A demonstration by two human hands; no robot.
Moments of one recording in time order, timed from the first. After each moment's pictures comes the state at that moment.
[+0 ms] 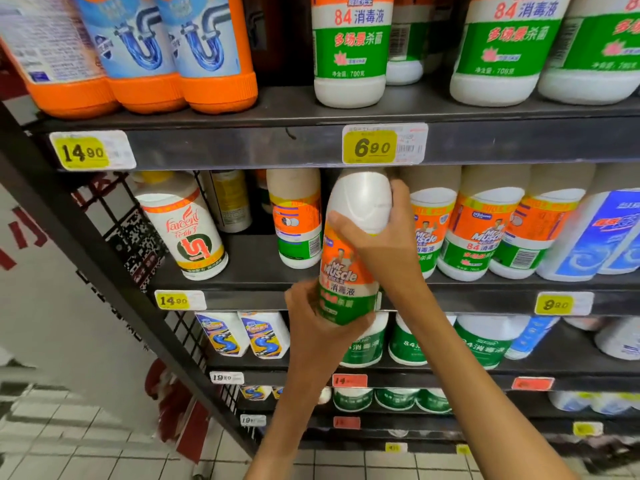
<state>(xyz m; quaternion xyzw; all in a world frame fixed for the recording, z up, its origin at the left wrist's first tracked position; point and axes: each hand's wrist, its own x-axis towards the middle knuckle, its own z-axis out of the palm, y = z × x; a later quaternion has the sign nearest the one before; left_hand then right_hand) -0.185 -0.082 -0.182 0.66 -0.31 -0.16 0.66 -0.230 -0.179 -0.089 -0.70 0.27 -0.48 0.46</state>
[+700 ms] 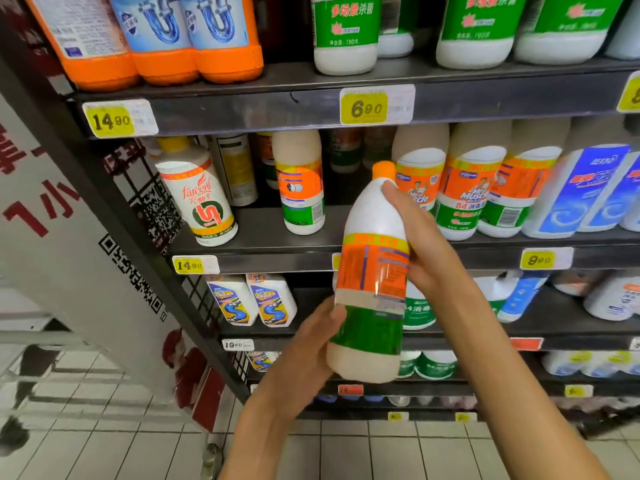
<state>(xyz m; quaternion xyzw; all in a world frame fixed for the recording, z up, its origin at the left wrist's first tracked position) -0.213 0.005 -0.181 0.42 -0.33 -0.57 0.63 -0.286 -0.158 -0.097 -0.44 0.23 -0.32 0.81</state>
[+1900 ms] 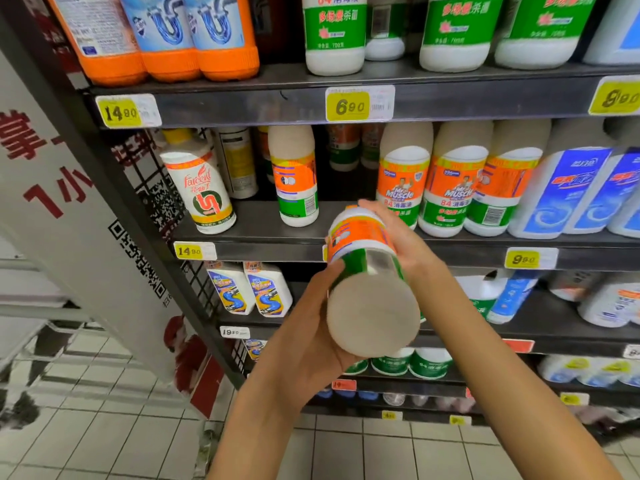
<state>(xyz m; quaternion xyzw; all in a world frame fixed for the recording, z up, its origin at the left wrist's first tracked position) -0.266 -0.002 -0.116 0.38 -0.13 -0.62 0.68 -0.296 -0.171 -0.104 -0.40 0.27 -0.14 0.86</state>
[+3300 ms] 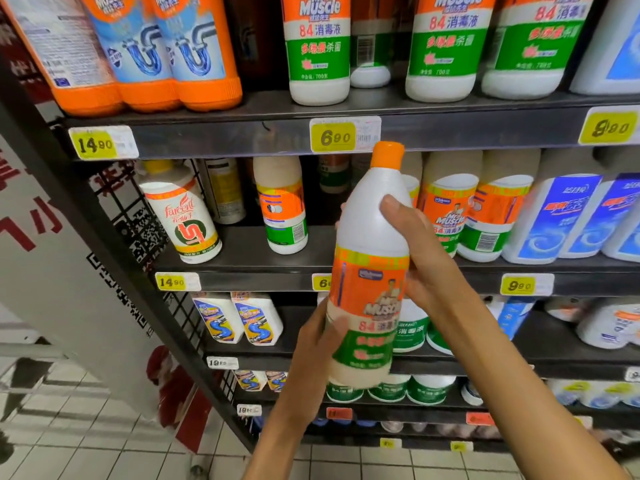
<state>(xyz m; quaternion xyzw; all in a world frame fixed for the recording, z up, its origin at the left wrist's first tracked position) -0.249 -0.038 -0.169 0.51 -0.37 -0.38 0.68 -0.320 -0.171 -0.078 -0.54 0.09 -0.31 0.78</state>
